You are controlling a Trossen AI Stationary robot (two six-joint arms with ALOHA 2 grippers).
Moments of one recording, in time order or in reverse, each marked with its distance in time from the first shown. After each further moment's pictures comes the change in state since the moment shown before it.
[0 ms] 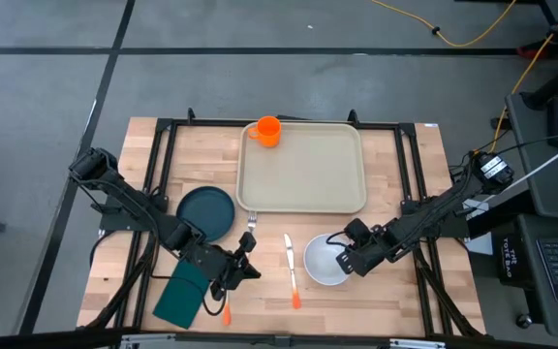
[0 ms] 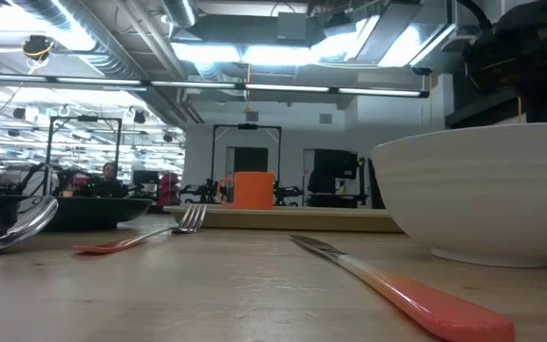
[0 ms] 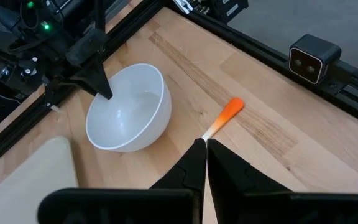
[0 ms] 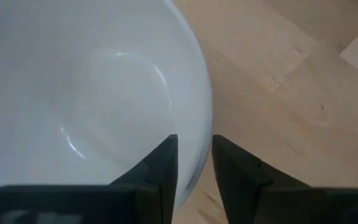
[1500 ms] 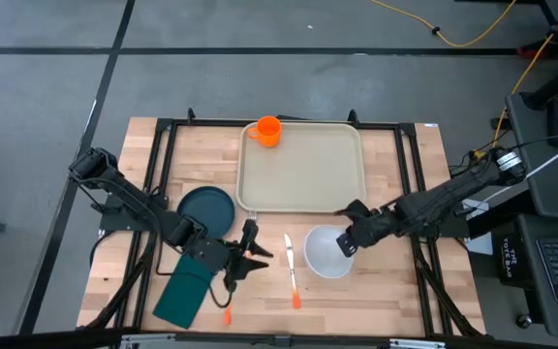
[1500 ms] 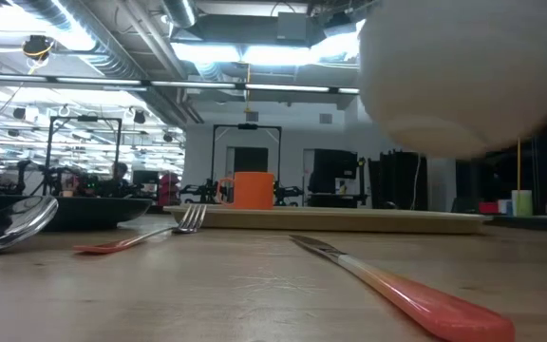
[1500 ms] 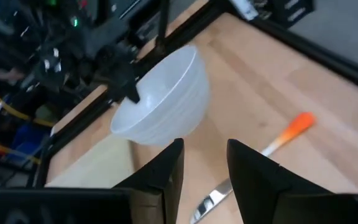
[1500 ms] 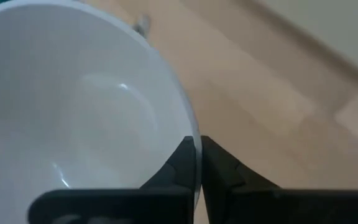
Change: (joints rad) left arm 0.051 0.000 0.041 0.049 -0.157 0.037; right arm -0.169 -0.190 0.045 -0.021 -0.049 -0.209
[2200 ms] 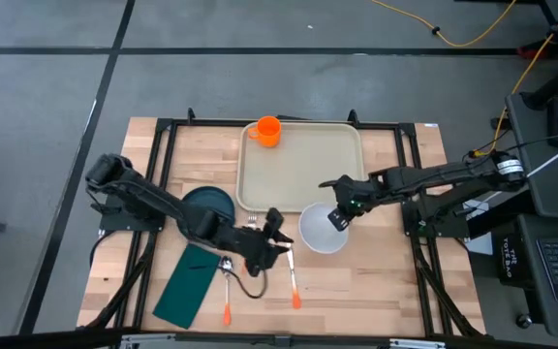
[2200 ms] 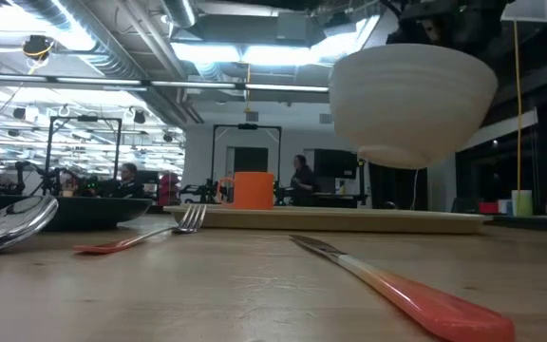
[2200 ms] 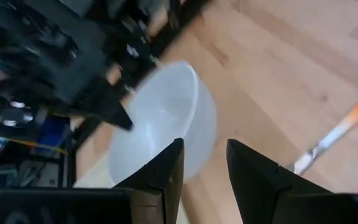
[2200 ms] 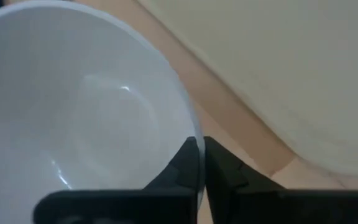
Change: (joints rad) left arm 0.146 0.172 0.216 -0.148 0.047 0.177; right arm -0.332 0.047 0.079 -0.097 -0.164 -0.381
